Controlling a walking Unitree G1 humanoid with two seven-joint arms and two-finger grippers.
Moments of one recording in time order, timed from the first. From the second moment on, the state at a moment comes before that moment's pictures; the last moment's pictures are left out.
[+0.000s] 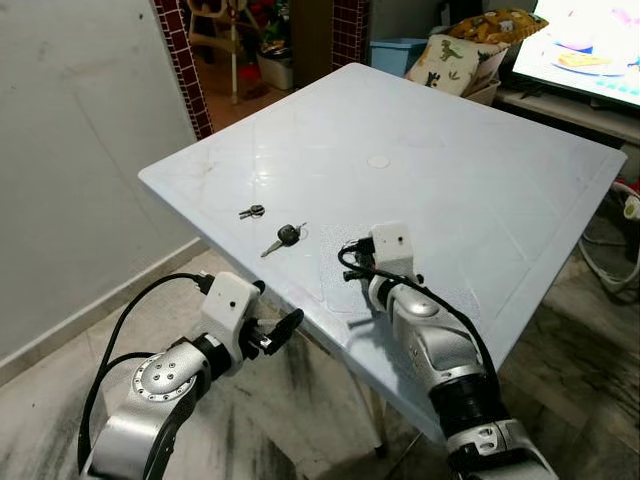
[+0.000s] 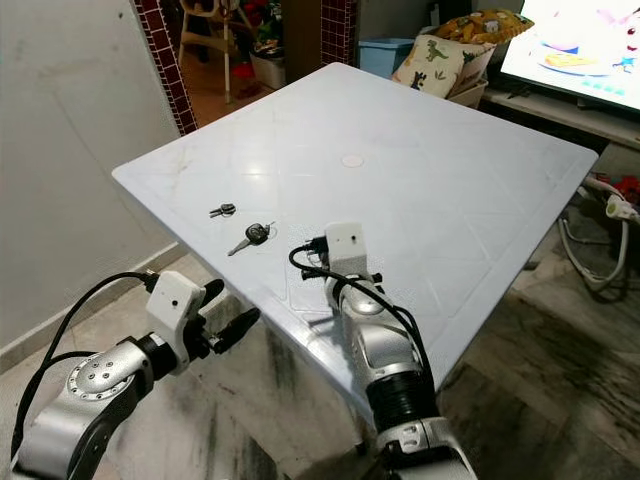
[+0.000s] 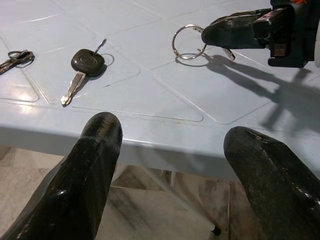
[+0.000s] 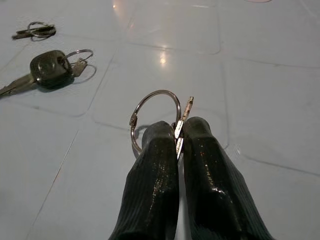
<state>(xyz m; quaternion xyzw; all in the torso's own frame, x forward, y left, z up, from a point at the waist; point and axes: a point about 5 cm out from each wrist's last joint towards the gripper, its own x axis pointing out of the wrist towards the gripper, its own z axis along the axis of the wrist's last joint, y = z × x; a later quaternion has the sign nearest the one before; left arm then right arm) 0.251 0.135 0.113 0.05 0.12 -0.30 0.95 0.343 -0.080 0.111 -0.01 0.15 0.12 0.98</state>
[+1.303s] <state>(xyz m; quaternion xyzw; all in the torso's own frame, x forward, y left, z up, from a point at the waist) 0.287 0.168 0.127 0.06 0.01 -0.01 1.00 0.289 -0.139 0.176 0.03 -0.04 0.00 1.00</state>
